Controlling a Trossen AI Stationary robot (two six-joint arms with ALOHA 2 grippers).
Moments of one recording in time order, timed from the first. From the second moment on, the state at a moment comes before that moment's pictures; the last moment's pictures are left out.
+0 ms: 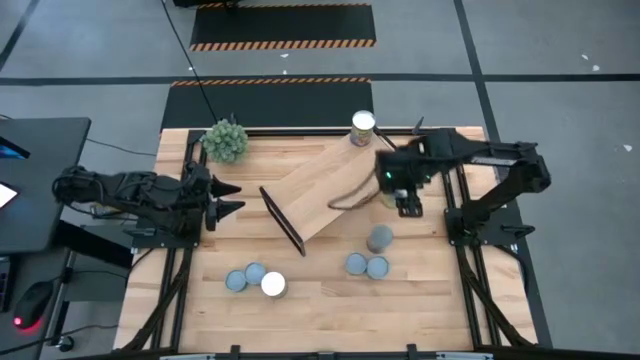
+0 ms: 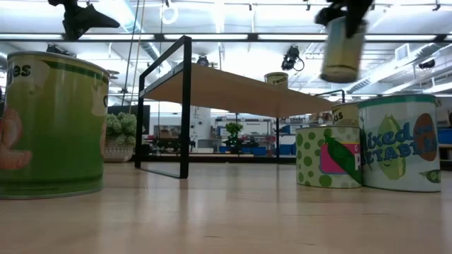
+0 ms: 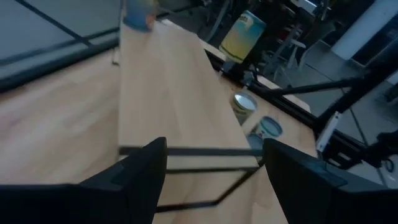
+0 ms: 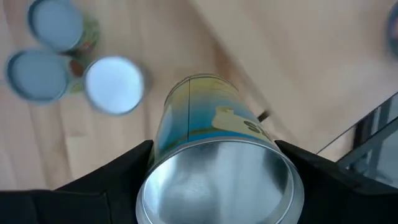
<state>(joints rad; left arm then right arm) -0.23 0.53 0.73 -0.56 -0.44 -0.61 -0.05 1.49 1.65 -1.57 0.11 -0.03</state>
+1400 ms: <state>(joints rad) -0.06 0.55 0.81 -0.62 -0.48 -0.37 -0.42 1.62 1.71 -1.50 0.11 -0.47</state>
